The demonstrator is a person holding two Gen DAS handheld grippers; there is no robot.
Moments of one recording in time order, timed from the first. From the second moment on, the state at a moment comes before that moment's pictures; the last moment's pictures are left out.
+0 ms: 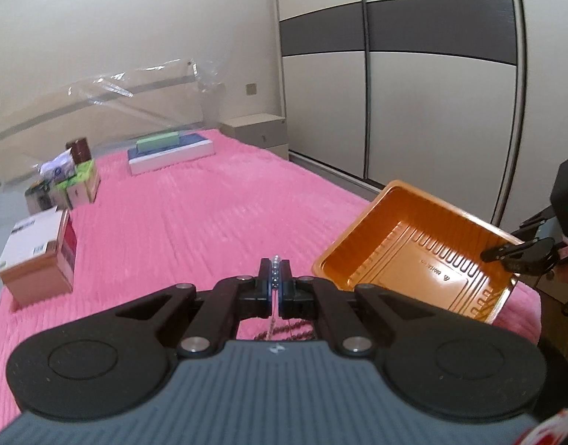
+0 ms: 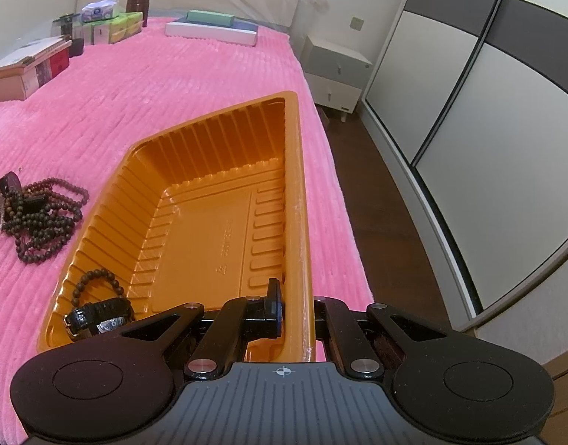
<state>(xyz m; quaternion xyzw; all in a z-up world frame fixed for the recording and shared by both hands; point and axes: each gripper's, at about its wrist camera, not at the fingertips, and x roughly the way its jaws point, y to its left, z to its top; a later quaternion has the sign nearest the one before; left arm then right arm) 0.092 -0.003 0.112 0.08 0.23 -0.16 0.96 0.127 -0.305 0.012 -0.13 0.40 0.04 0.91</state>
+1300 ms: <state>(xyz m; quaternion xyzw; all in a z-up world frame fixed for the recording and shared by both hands) 0.169 -0.172 0.094 0.07 0.26 -0.33 0.91 0.130 -0.315 0.014 -0.11 0.39 0.04 0.91</state>
